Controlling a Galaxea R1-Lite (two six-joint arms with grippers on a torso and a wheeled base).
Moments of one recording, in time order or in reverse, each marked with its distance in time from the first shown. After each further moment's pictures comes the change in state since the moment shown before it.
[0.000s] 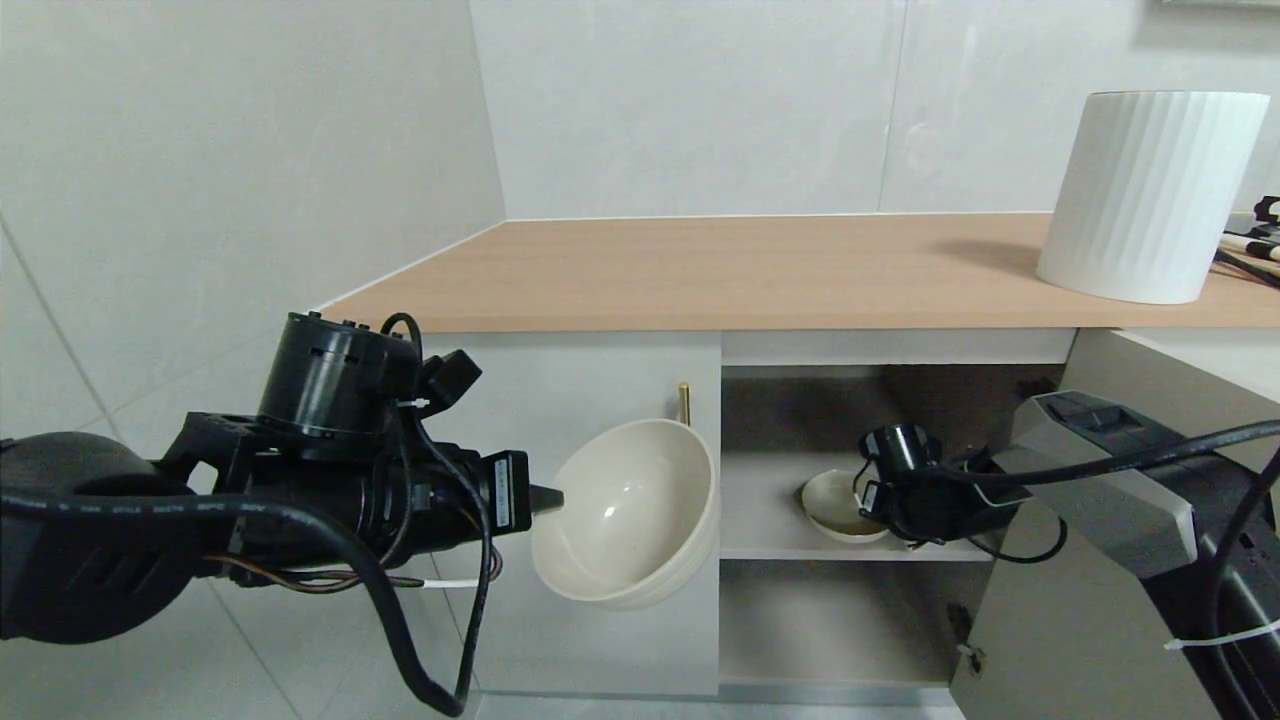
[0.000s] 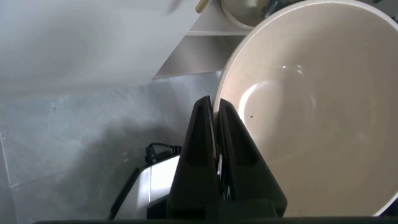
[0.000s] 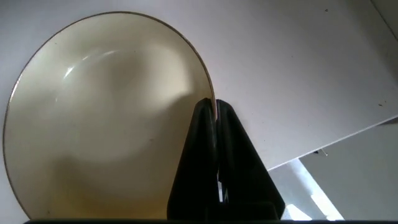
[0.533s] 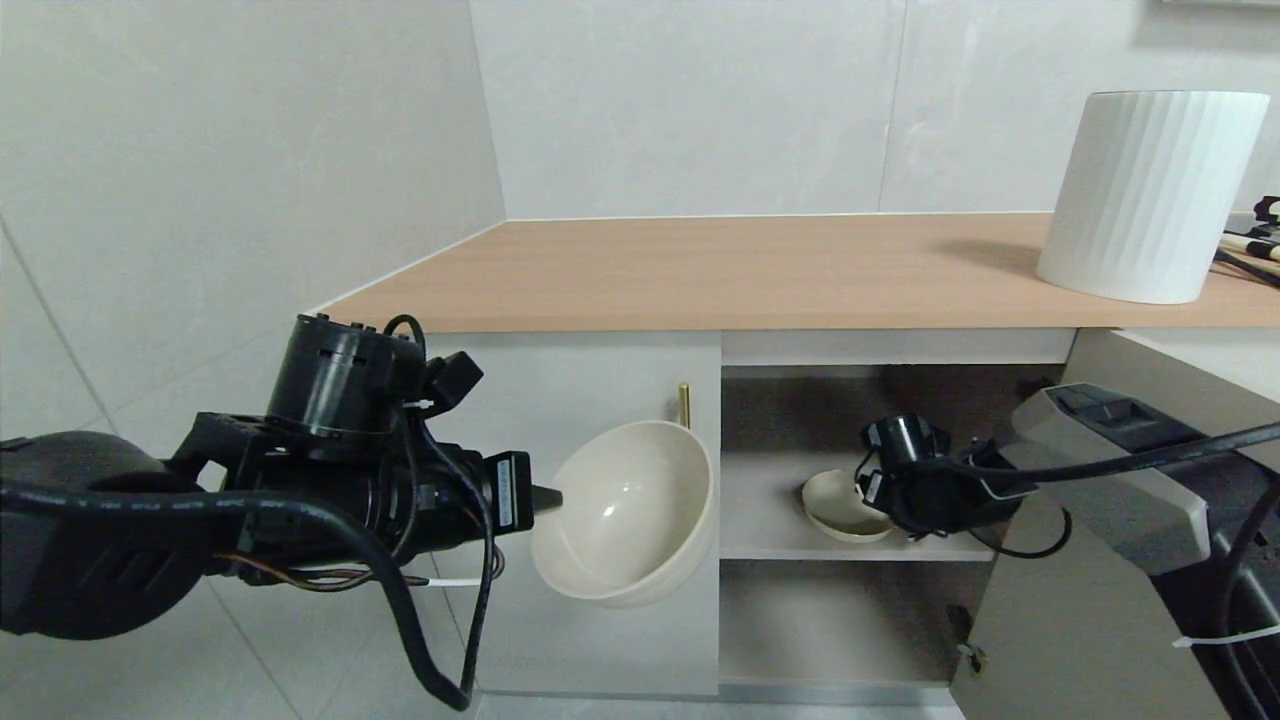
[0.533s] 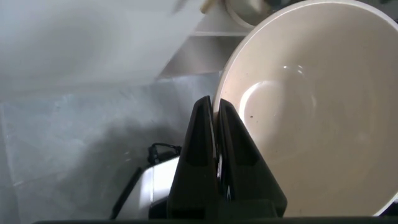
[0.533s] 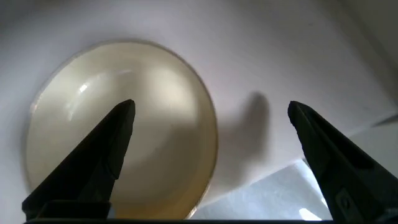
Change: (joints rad) left arm 0.000 0.012 -0.004 0.000 0.023 0.001; right arm 0.002 -0.038 0.009 0.005 -0.035 0.060
